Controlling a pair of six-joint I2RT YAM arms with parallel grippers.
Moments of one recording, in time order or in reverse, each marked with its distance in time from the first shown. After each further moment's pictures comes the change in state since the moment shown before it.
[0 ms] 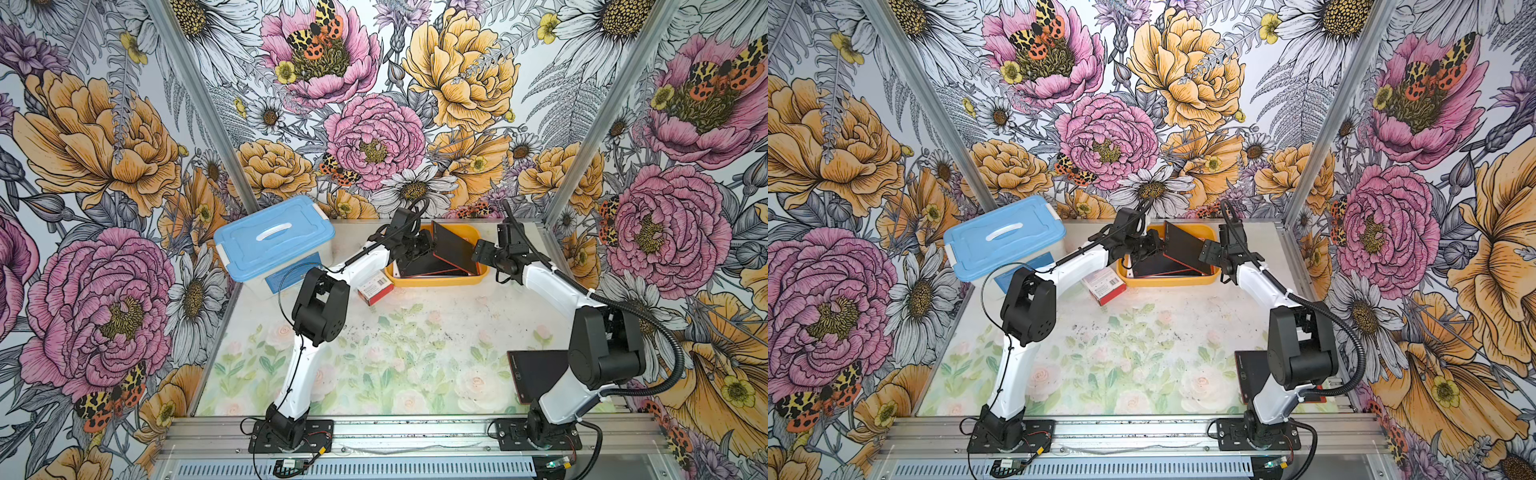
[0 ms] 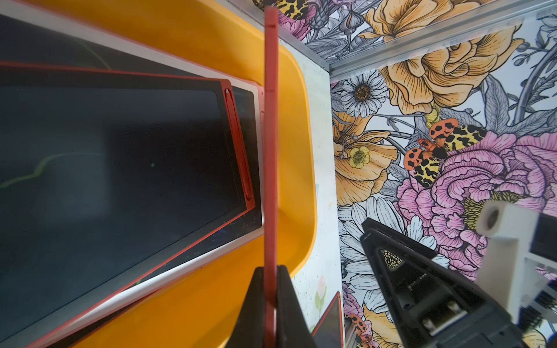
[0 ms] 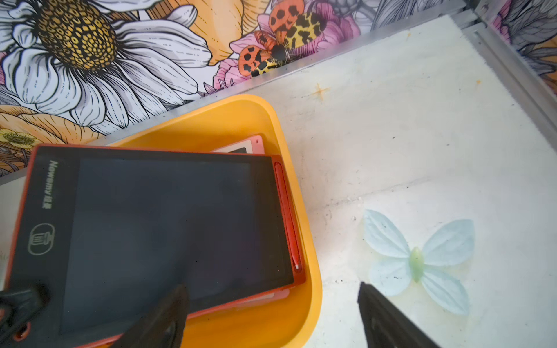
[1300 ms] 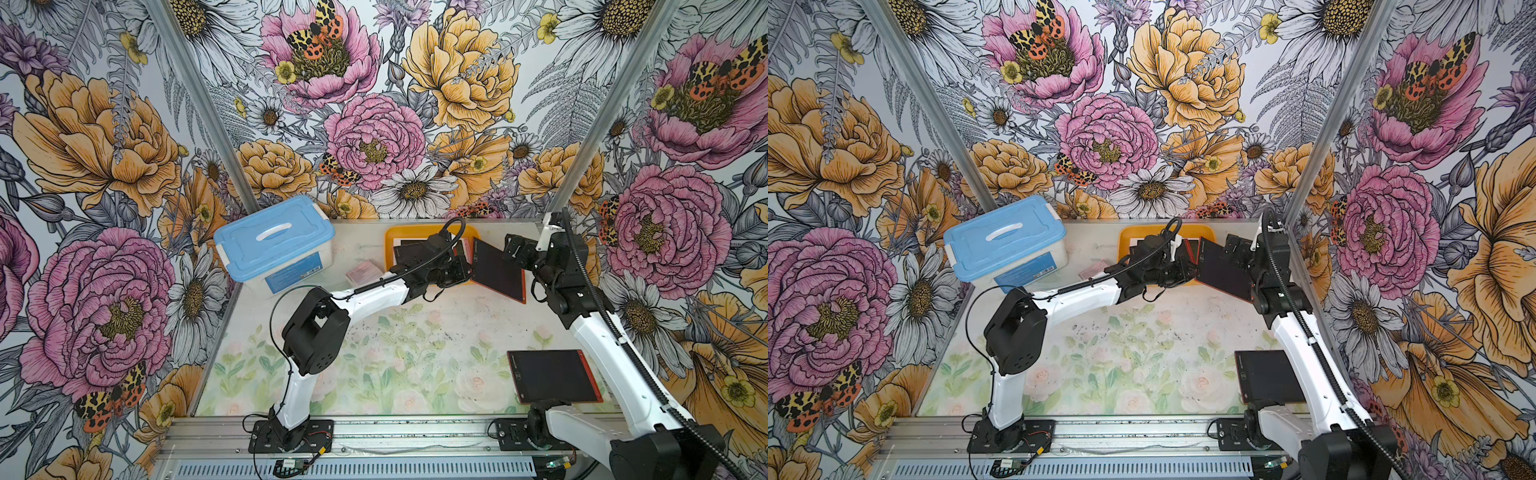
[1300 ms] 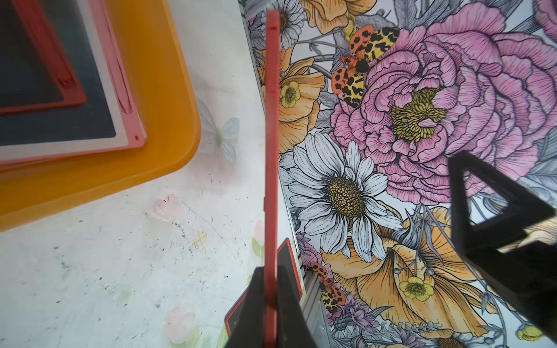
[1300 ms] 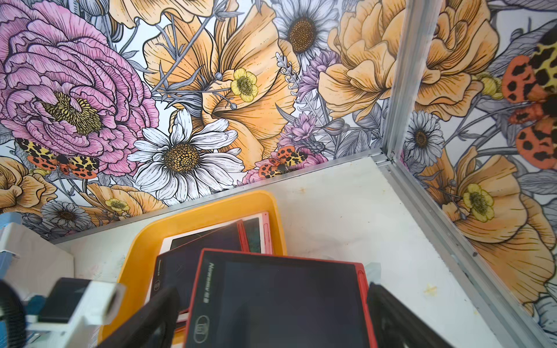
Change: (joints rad) left arm -0.301 -0.173 -0.292 0.328 -0.100 -0.134; right arm -0.043 -0.573 -0.188 -0.003 0.033 -0.104
